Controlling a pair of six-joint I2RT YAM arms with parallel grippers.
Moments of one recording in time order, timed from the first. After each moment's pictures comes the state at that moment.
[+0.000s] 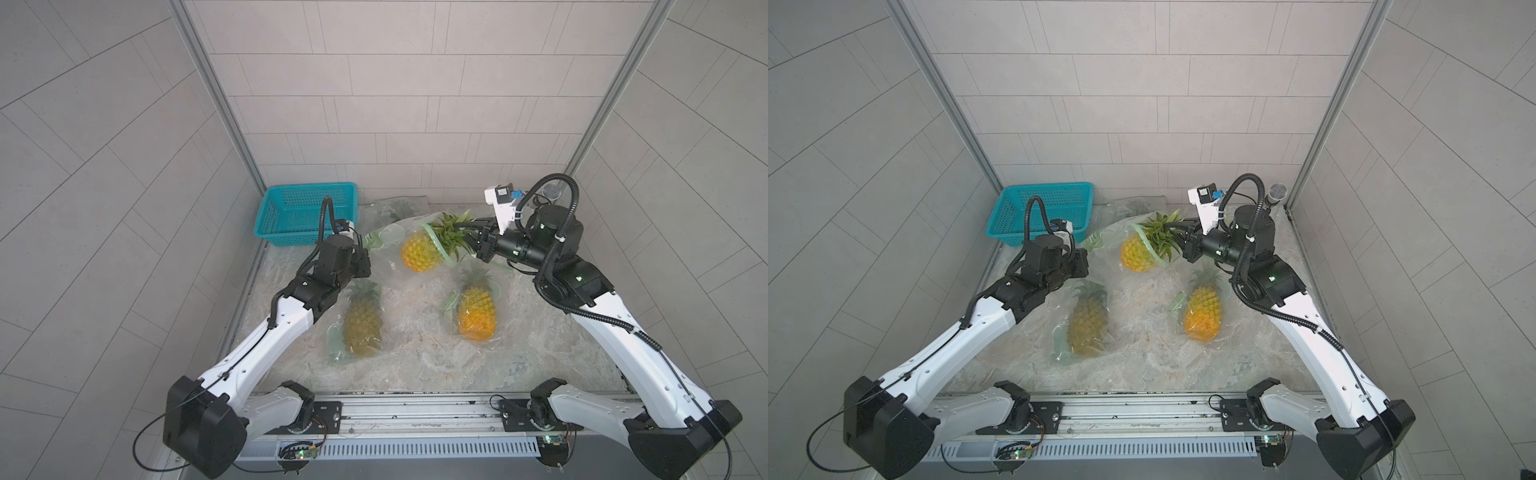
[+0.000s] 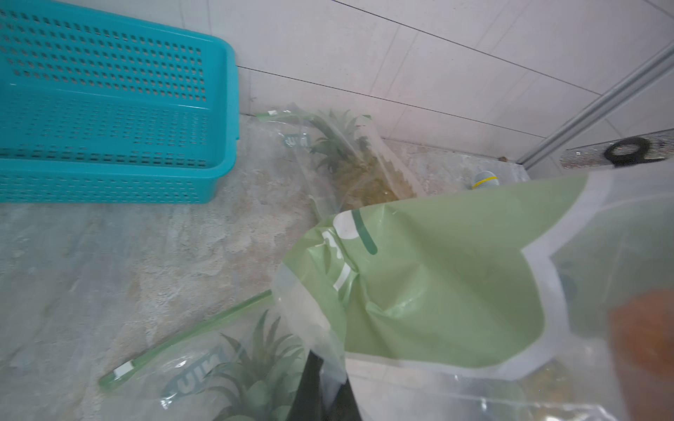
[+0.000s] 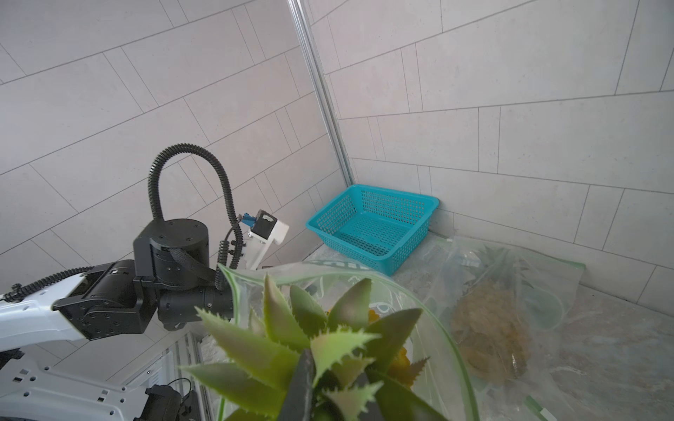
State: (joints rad) left arm -0.45 1.16 0.96 -0.35 -0.16 -0.41; right arm 0.39 1.09 1.26 -0.24 -0.53 0.29
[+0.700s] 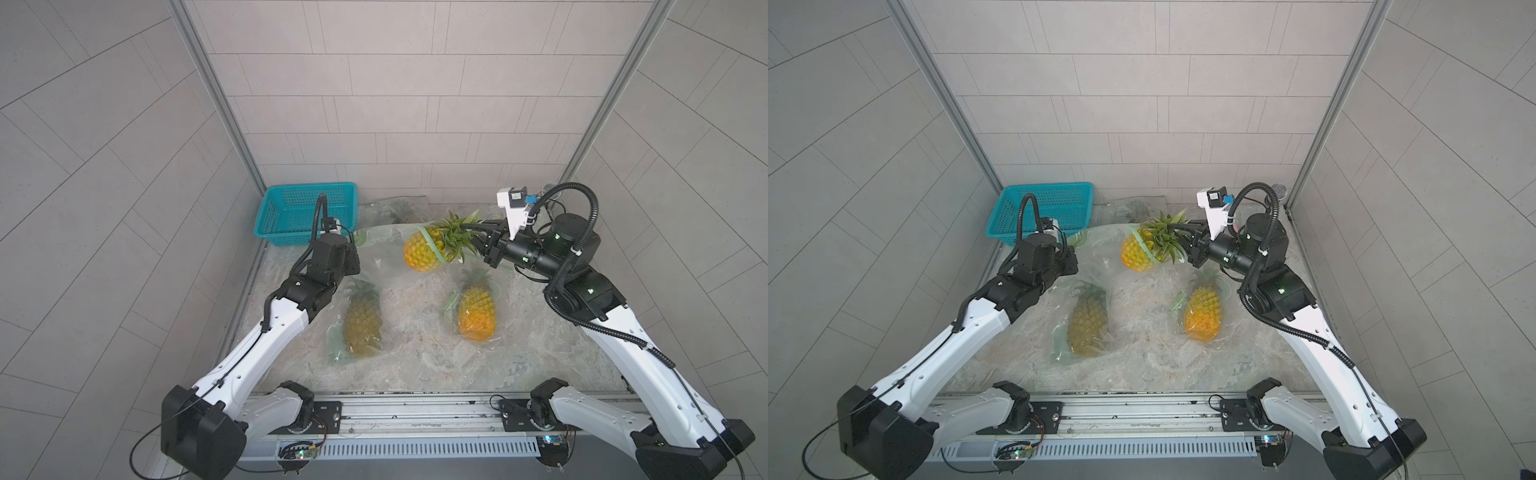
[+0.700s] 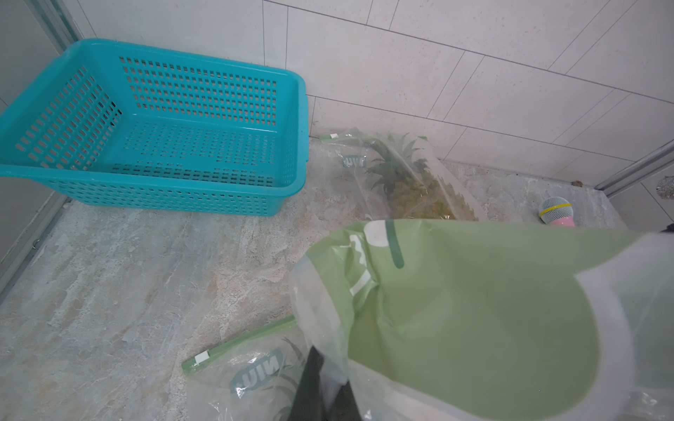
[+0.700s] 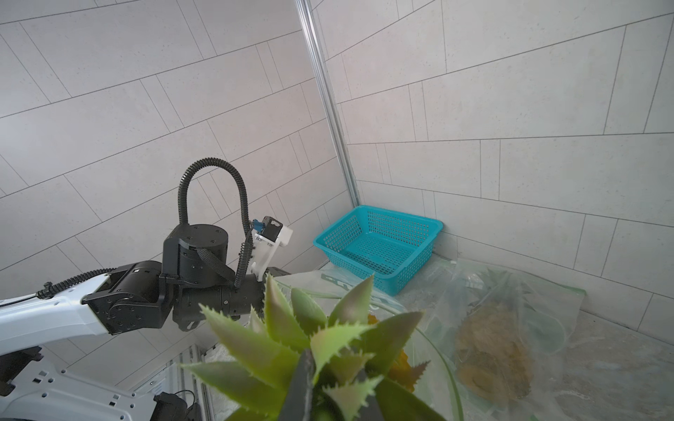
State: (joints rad) left arm -0.40 1.13 0.98 -0.40 -0.28 -0.39; right arm 0.39 1.01 1.22 -0.20 -0.53 0.30
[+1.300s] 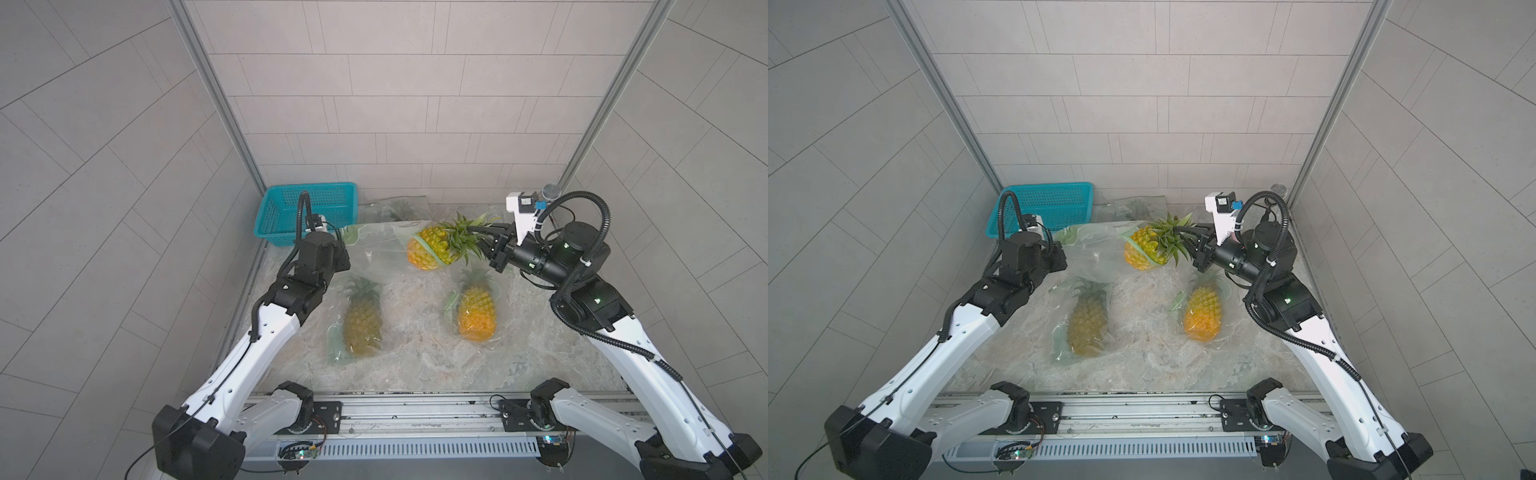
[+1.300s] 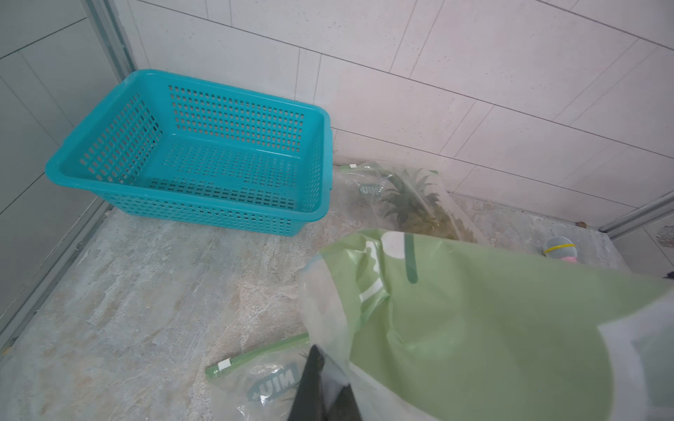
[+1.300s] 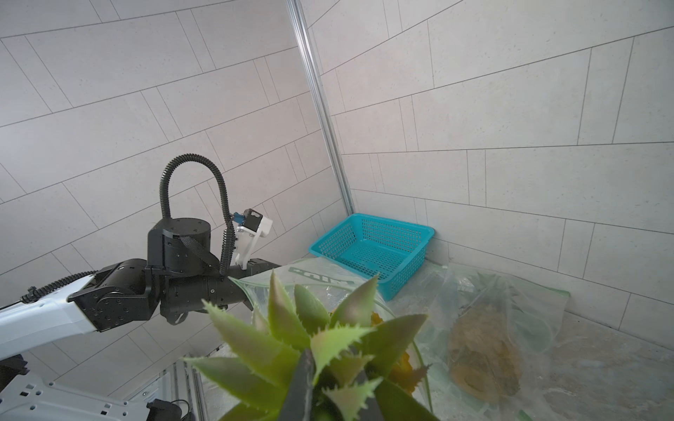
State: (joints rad) left arm -0.34 1.07 1.00 -0.42 -0.29 -0.40; right arm 0.37 0.95 1.16 -0.16 -0.51 0.32
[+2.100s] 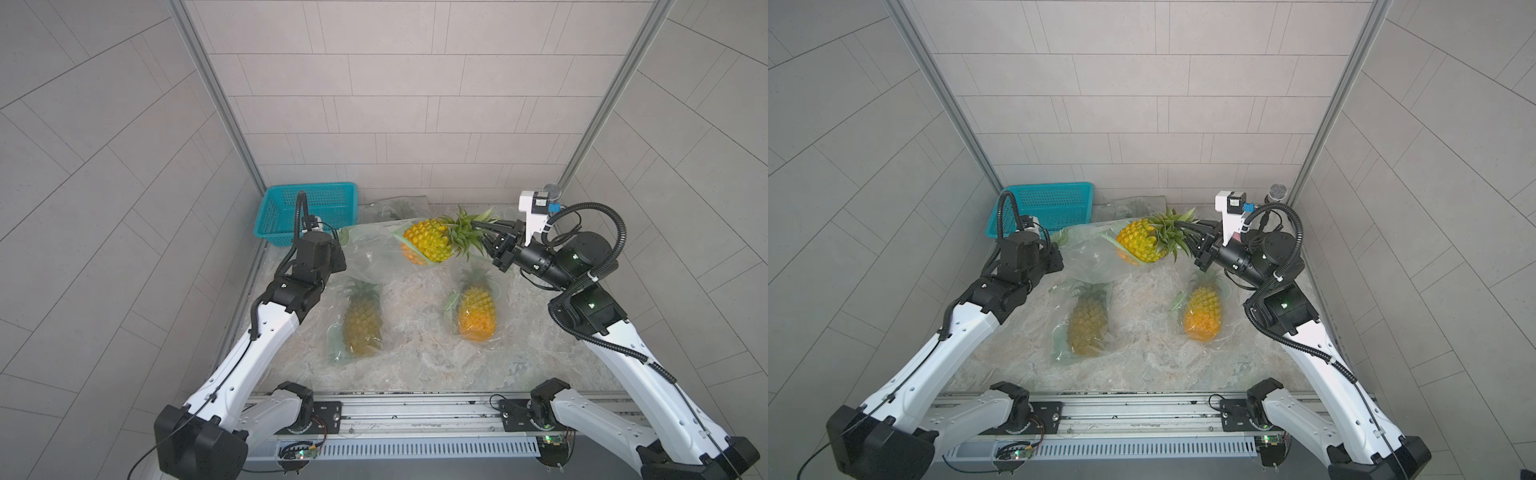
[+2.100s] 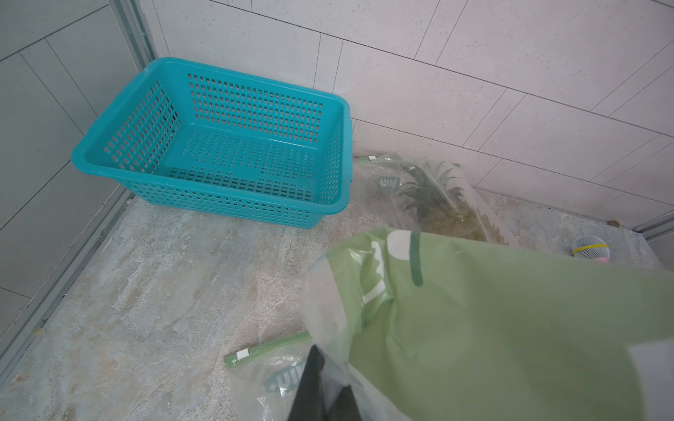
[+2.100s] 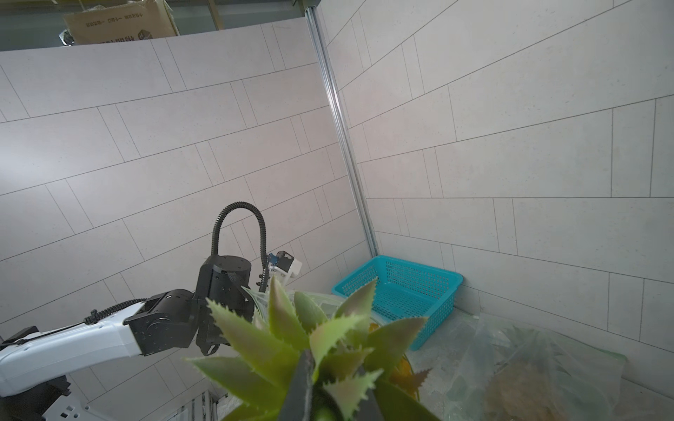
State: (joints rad) left arm -0.31 1.08 1.00 -0.45 -0.29 -0.39; right arm 0.36 0.92 1.07 0.11 -0.56 0.44
